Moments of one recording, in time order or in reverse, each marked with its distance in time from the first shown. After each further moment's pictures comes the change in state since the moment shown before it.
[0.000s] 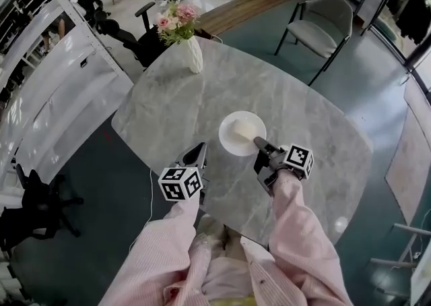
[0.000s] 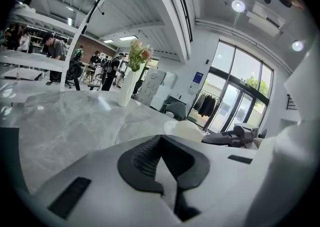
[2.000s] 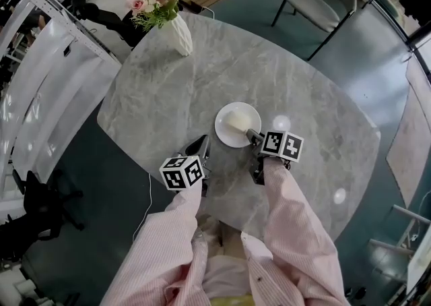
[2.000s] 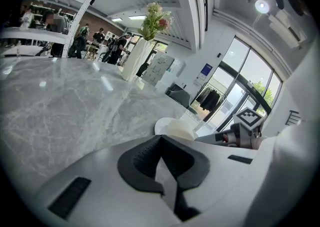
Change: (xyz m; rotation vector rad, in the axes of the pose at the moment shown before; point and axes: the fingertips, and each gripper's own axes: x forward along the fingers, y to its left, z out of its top) left arm 0.070 0.033 -0.052 -0.138 0.182 -0.006; right arm 0.045 -0.085 0.011 -0.393 0.152 -0.496
